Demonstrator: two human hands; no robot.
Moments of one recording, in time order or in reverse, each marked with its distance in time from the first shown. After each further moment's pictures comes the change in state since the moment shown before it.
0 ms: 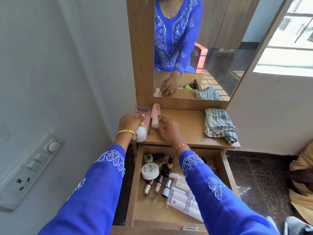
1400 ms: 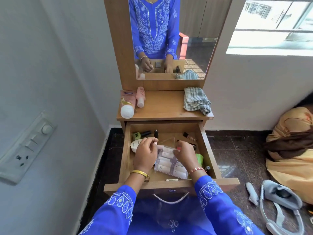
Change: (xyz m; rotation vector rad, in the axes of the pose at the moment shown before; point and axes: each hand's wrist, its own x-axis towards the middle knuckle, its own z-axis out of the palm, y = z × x) left_hand -0.192 -0.057 0.087 -0.120 -0.019 0.452; right_hand -0.156 0.100 -0.018 -0.204 0.019 0.308
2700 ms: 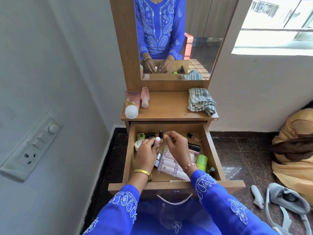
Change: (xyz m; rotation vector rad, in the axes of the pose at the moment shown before) left_hand 0.002 0.002 -0.008 0.138 -0.029 -0.102; right_hand -0.003 -0.039 0.010 0.408 0.201 -0.354
